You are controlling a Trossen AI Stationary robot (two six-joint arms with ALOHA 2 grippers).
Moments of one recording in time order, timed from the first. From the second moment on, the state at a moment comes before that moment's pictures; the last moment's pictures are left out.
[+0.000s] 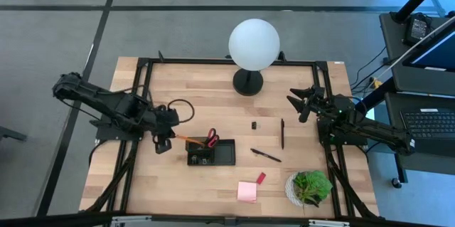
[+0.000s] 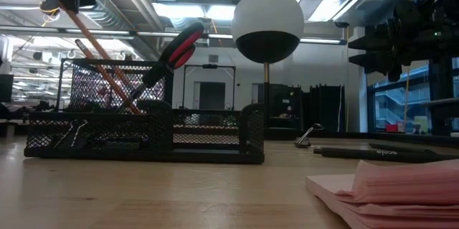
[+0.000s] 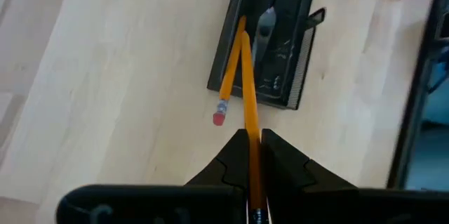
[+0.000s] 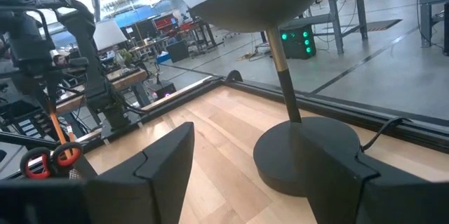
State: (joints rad) left arm -0.32 1.07 1.02 -1.07 -0.06 -0.67; right arm -0.34 0.03 0.01 0.05 0.13 0.33
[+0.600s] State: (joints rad) left arm -0.26 1.23 1.02 -1.01 -0.08 -0.53; right arm -0.34 0.03 0.01 0.05 0.13 0.33
